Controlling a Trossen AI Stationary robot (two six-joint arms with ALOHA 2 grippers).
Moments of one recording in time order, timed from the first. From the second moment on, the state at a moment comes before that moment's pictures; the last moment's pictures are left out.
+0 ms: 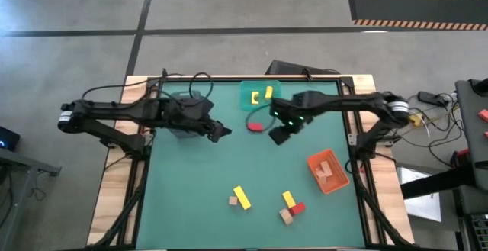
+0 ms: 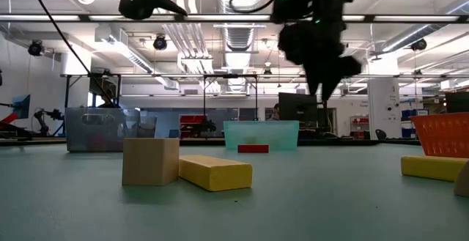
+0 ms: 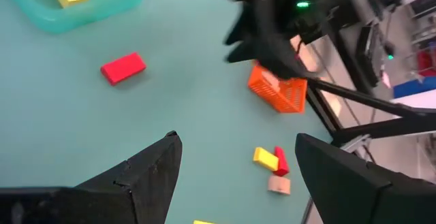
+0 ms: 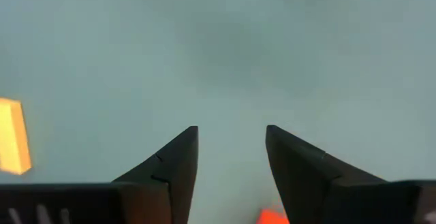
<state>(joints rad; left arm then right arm) -0.01 1.19 1.16 -0.56 -0.11 -0.96 -0.22 1.65 1.27 -1.00 -0.16 0.69</state>
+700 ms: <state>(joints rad) -0.01 1.04 1.16 -0.55 -0.23 -0.82 -0.29 2.07 1.60 -0.88 -0.09 0.03</state>
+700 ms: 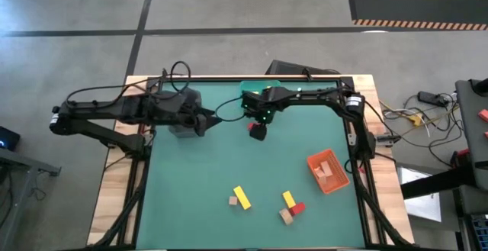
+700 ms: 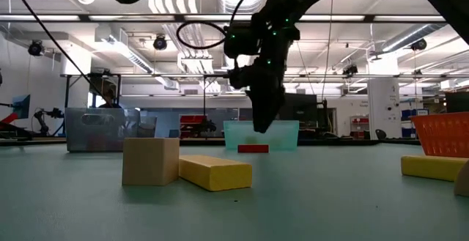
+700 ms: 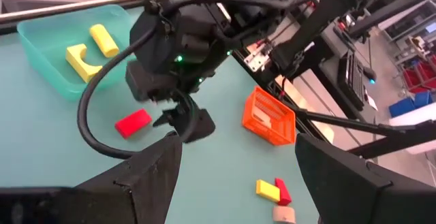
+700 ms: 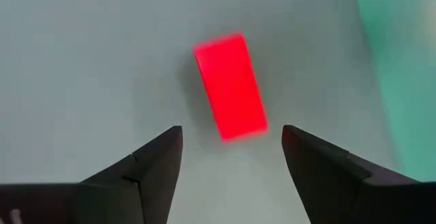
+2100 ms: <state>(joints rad) 0.00 1.03 1.16 -0.55 -0.25 -0.80 -0.29 2.07 1.39 -0.54 -0.10 -0.27</state>
